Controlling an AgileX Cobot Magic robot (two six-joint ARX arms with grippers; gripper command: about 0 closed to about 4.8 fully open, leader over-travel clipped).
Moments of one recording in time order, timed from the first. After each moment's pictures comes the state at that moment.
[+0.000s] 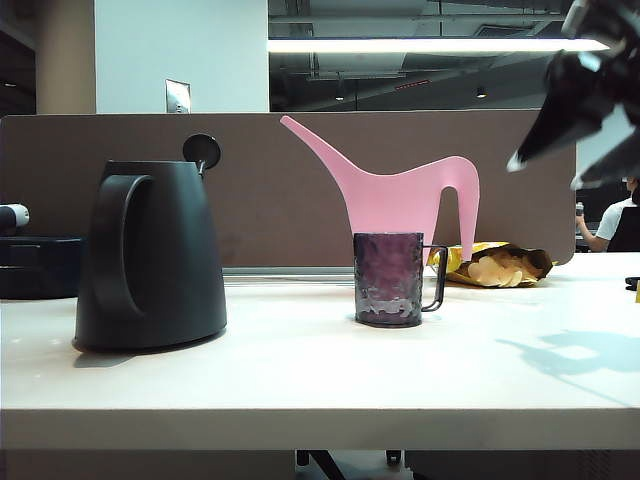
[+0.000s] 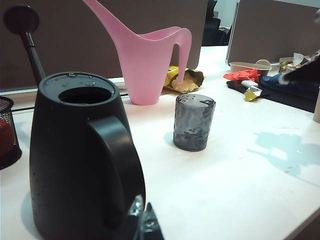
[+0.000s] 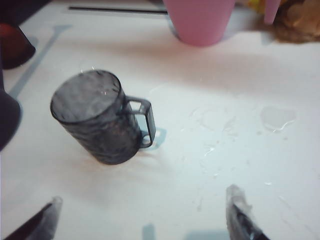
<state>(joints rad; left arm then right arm) -0.04 0.01 0.01 0.05 0.58 -0.04 0.08 1.17 0.66 0.07 -0.39 0.02</state>
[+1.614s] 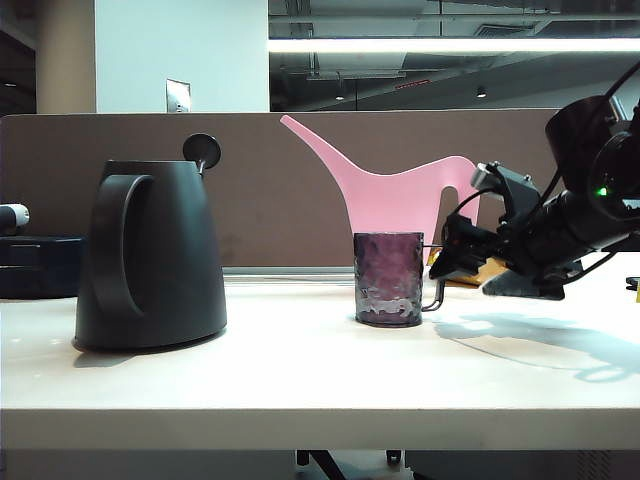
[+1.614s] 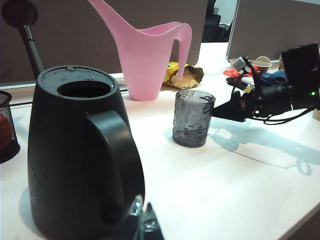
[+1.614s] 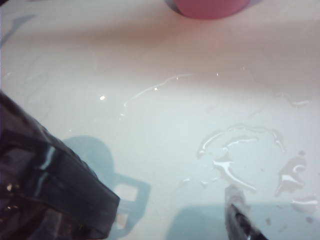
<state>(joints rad) -0.04 0.01 0.01 0.03 0.58 -0.04 0.18 1.90 0.86 0.64 -0.33 0.16</state>
